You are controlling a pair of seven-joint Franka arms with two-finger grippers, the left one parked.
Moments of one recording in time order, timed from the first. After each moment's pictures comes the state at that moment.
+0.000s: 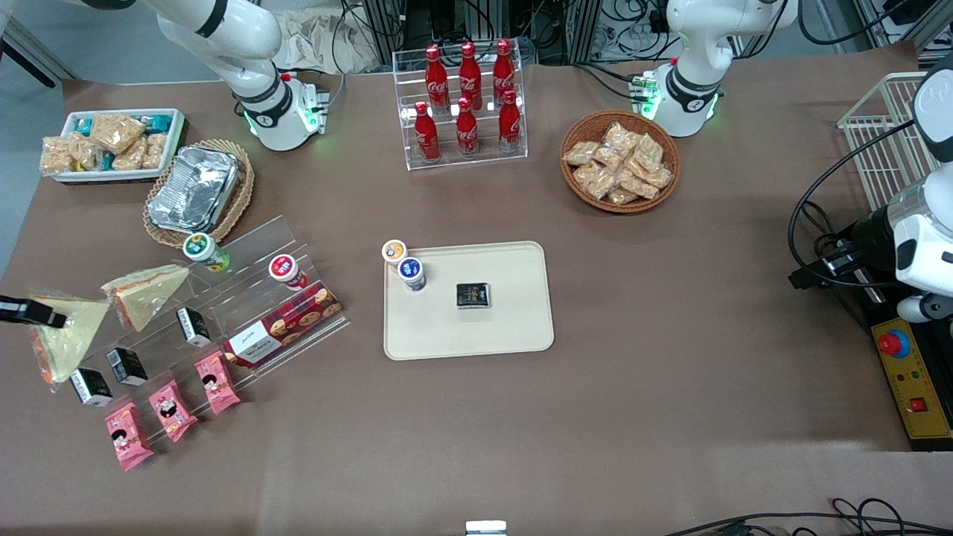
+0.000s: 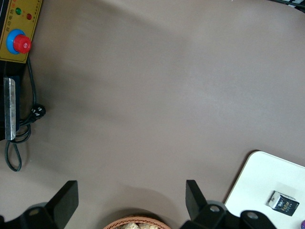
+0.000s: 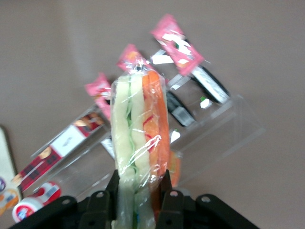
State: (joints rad) arm -0.26 0.32 -0.03 -1.42 0.12 1.70 -0.25
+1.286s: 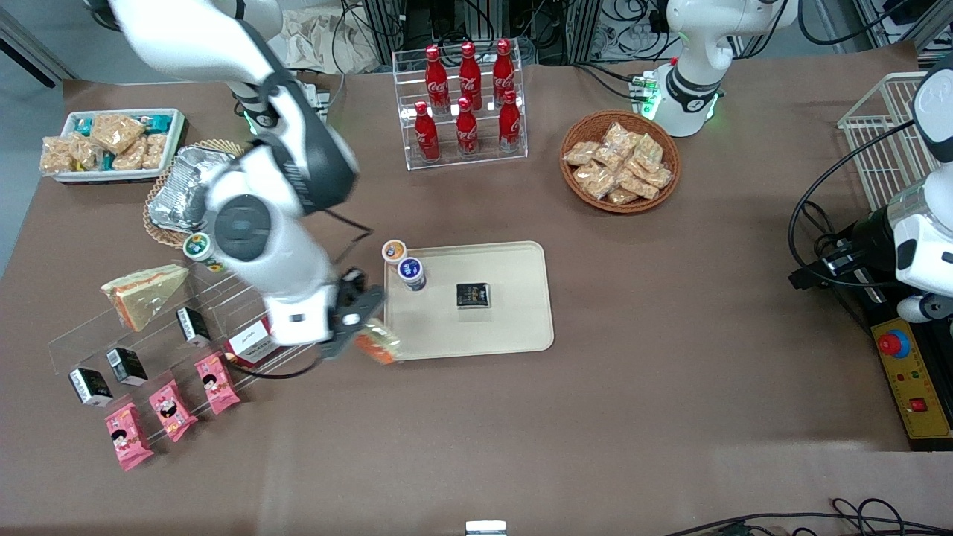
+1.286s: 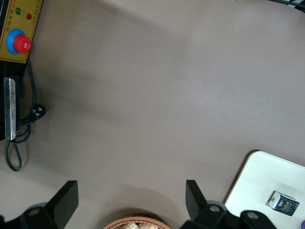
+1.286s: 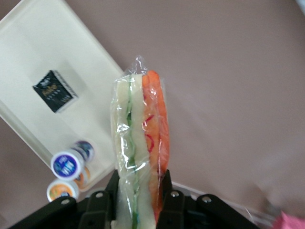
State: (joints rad) arm 0.50 0.48 -0.01 -1.43 0.01 1.90 -0.44
